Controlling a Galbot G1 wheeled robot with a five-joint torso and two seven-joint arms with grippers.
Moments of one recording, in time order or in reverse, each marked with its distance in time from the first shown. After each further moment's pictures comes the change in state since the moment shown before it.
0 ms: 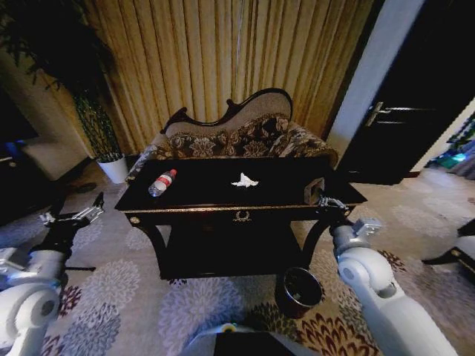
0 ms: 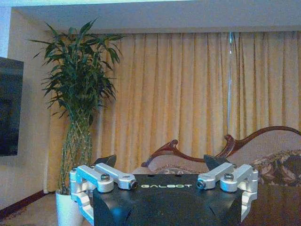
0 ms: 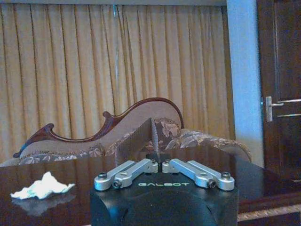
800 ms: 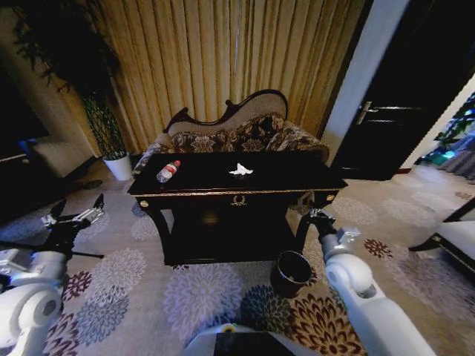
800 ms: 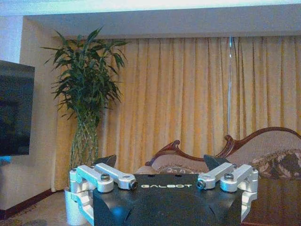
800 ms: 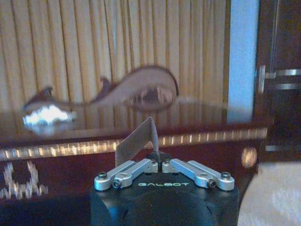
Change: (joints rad) left arm 0.001 -0.008 0.007 0.020 0.014 -0.019 0.006; right arm -0.003 0.079 -0.105 -0.200 -0.132 0.047 -0.065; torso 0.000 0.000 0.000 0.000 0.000
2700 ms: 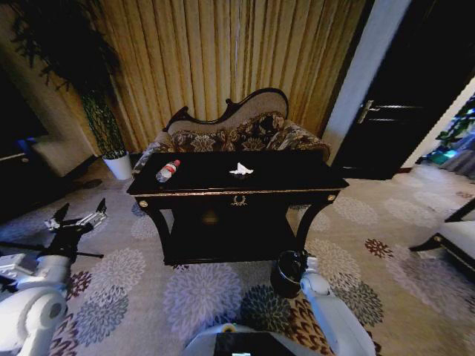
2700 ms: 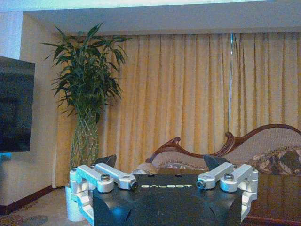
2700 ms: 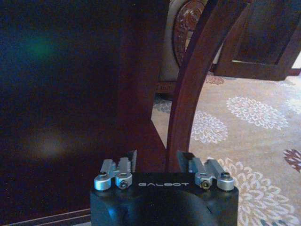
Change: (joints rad) left arm 0.012 -0.026 0.015 0.004 0.024 -0.017 0.009; right arm 0.249 0.140 -0.116 -0.843 -0.188 0.144 -0.088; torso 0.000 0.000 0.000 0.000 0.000
